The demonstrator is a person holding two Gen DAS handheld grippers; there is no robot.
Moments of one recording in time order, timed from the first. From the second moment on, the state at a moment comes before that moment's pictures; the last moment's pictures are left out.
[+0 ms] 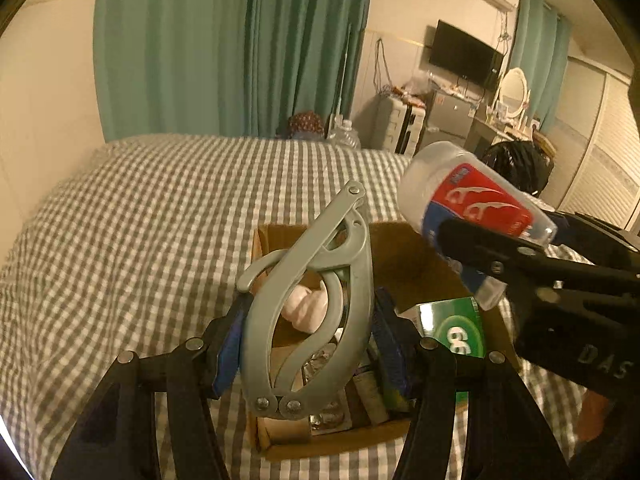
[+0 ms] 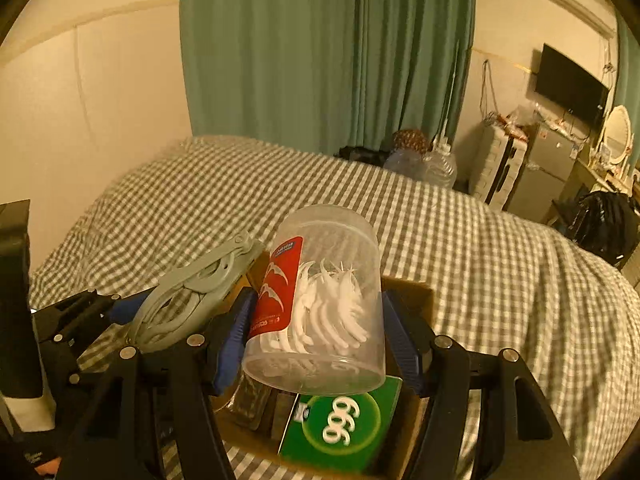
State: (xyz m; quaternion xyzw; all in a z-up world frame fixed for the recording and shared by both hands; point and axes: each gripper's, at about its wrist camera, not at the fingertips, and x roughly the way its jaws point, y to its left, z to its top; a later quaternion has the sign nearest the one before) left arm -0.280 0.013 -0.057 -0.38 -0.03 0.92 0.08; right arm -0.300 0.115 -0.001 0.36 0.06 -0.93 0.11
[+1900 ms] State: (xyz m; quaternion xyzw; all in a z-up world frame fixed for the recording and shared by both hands) left arm -0.066 0.001 0.042 -0.14 0.02 0.99 0.00; right arm -0.064 0.158 0.047 0.12 0.05 -0.99 -0.02
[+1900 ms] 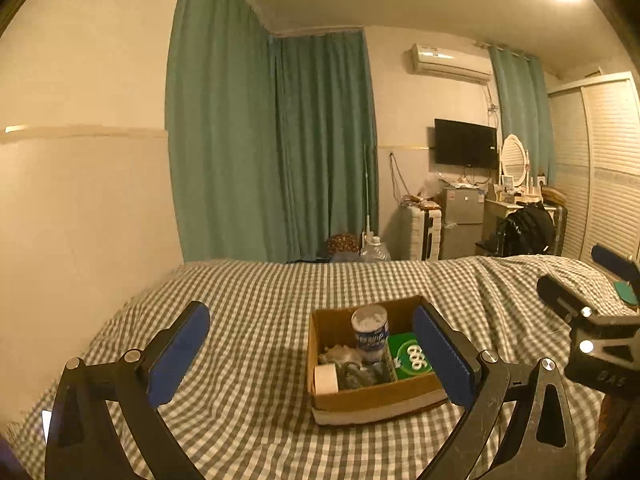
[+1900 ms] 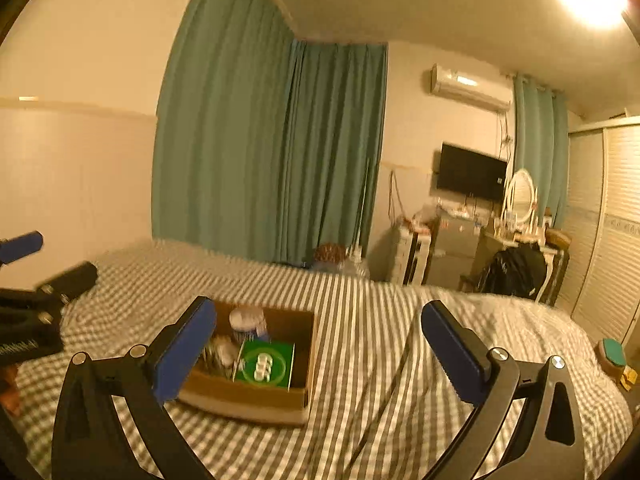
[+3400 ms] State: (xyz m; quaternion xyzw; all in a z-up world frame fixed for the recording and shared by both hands) left arm -0.072 0.001 0.019 -0.18 0.02 0.98 0.00; right arm -0.073 0.169 0.024 0.17 0.02 -0.99 -0.02
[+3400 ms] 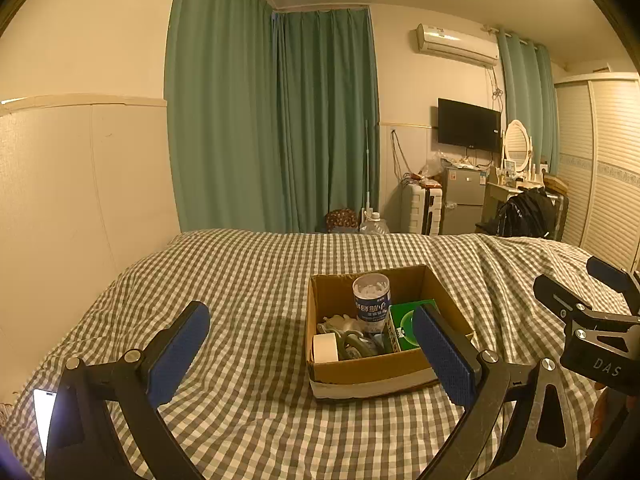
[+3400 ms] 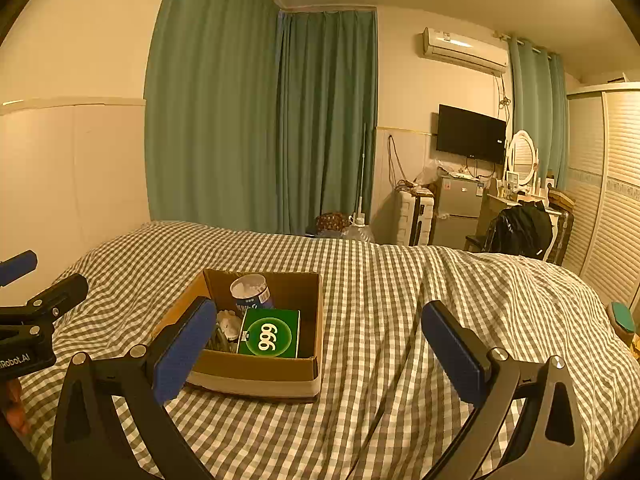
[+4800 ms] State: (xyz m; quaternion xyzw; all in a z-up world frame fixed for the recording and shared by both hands) left arm -0.075 -0.001 0.013 -0.18 0.02 0.98 0.00; right arm -0.078 0.165 0.018 0.18 0.01 -0.98 -0.02
